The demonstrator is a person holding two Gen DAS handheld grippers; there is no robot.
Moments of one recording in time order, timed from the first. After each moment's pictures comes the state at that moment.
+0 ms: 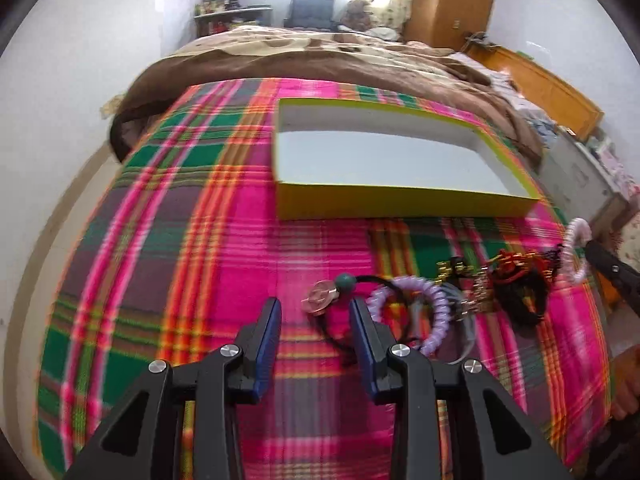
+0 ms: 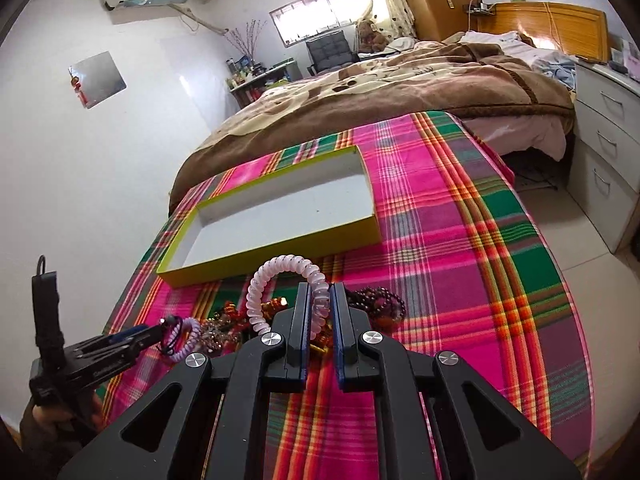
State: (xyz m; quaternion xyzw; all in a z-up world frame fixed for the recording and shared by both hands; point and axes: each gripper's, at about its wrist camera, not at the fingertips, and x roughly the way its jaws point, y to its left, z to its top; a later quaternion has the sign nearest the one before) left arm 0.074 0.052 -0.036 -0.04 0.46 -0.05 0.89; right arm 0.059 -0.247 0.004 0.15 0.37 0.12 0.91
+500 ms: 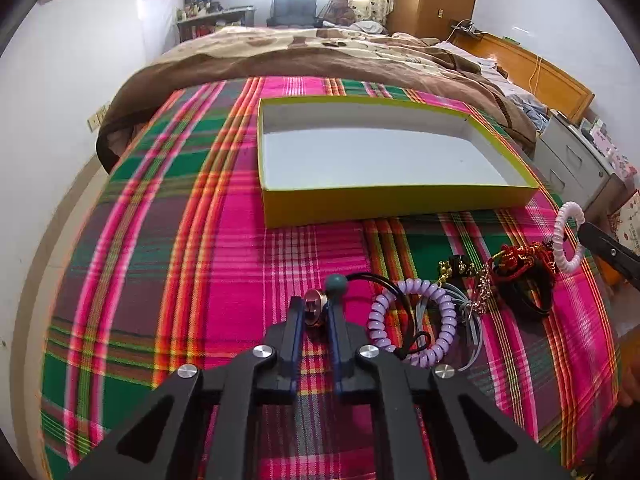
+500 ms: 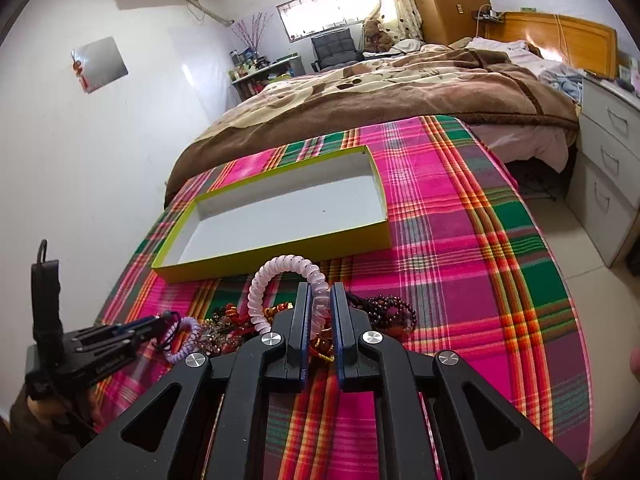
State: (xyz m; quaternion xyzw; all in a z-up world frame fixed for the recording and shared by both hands) left arm 0.083 0.048 -0.037 0.00 0.46 -0.05 0.89; right arm 0.065 -0.229 0.004 0.12 0.37 0.12 0.91
